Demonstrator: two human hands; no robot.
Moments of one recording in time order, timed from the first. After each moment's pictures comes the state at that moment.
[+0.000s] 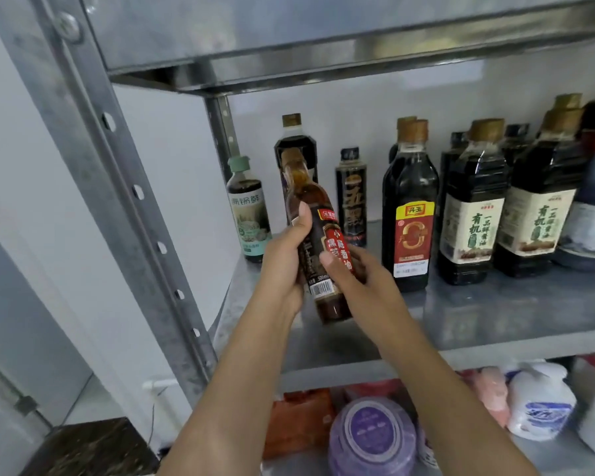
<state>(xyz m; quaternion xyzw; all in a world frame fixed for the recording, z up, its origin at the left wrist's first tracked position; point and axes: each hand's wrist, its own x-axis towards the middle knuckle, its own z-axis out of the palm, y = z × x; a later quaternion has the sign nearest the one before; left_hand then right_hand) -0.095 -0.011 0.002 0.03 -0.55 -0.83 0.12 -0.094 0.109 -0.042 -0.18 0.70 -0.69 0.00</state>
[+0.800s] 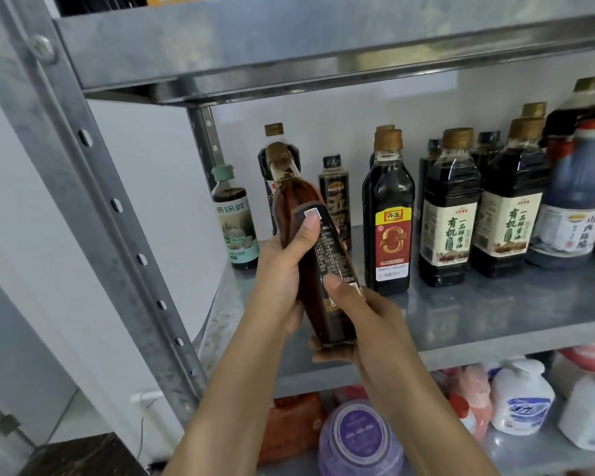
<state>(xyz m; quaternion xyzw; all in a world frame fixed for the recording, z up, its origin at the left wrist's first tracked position) -0.069 0.013 0.012 -0.03 -0.56 -0.82 0.12 -0.038 0.130 -0.033 -0.09 0.55 -0.83 0.09</state>
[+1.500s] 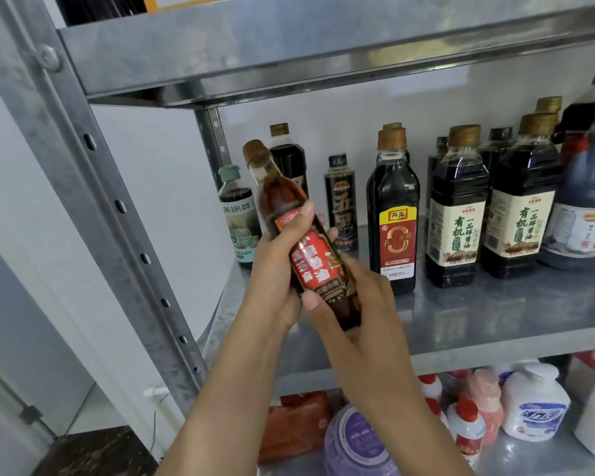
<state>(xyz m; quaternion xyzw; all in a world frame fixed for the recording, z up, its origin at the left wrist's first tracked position) -0.070 0.012 0.019 -0.02 -0.48 -0.87 0.10 -0.031 0.125 -0.043 -0.21 0.74 -0.62 -0.16</state>
